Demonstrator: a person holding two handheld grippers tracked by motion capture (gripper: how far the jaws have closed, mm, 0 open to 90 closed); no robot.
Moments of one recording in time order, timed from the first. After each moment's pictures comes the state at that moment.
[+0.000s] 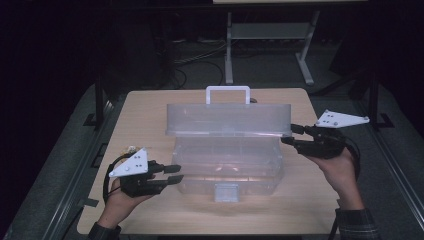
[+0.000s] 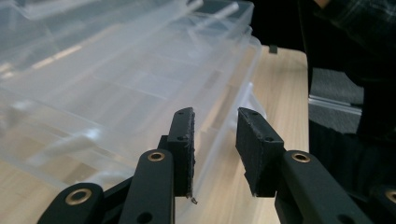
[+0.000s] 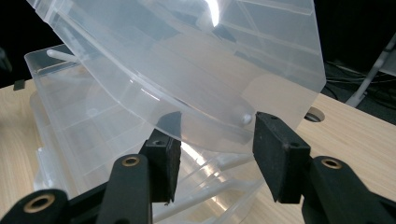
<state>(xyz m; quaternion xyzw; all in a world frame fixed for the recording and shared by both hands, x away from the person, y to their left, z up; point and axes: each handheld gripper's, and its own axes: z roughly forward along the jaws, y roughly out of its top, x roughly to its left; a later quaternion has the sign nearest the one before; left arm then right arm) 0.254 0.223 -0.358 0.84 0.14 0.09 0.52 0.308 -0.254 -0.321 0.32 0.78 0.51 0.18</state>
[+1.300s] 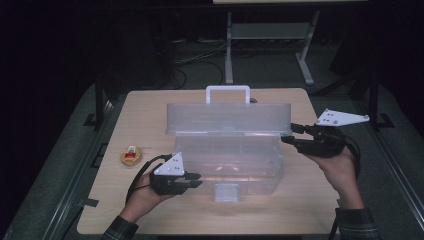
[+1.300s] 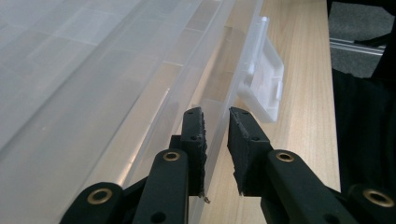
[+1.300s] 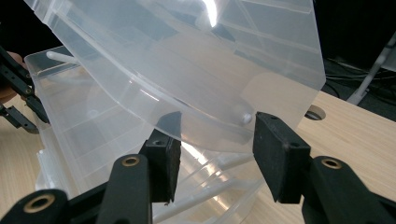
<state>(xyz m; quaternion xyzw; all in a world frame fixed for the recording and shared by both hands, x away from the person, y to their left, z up) 0.278 0.172 -0.389 0.90 0.11 0.07 0.42 0.310 -0.254 -0.320 0.33 0.78 0.51 0.18</state>
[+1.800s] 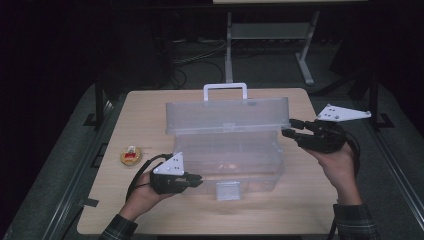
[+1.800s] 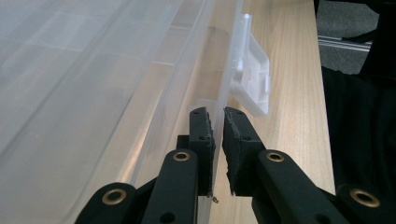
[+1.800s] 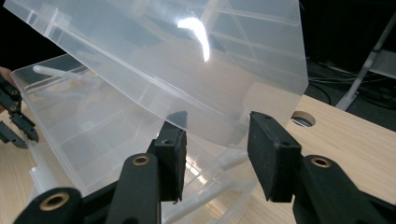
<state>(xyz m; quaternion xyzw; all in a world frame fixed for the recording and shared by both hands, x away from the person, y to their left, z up) 0.280 0.172 -0.388 0.90 0.09 0.06 0.42 0.316 -0.254 -0.312 0.34 0.77 0.51 0.19</state>
